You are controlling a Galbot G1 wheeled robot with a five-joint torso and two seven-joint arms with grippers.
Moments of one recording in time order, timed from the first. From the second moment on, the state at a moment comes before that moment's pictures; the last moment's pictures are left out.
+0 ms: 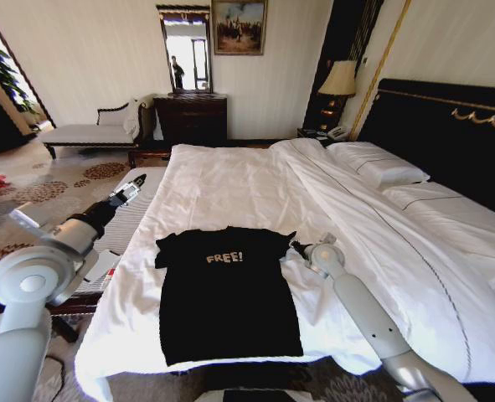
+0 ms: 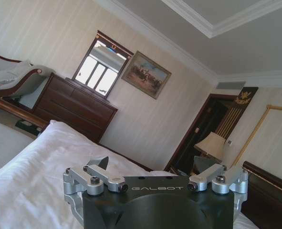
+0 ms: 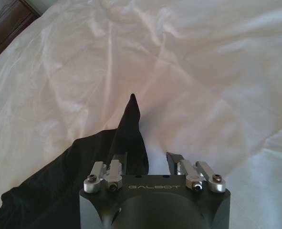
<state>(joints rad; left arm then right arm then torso) 1.07 -0.93 -0.86 -2.28 -1.47 0.52 -0.42 -0.77 1.07 0.22 1.58 1.54 -0.42 0.78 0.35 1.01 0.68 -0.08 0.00</state>
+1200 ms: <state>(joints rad) 1.10 -0.93 -0.88 -2.30 -1.47 0.52 -0.42 -0.82 1.07 0.19 1.64 1.50 -0.40 0.74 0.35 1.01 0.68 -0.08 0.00</state>
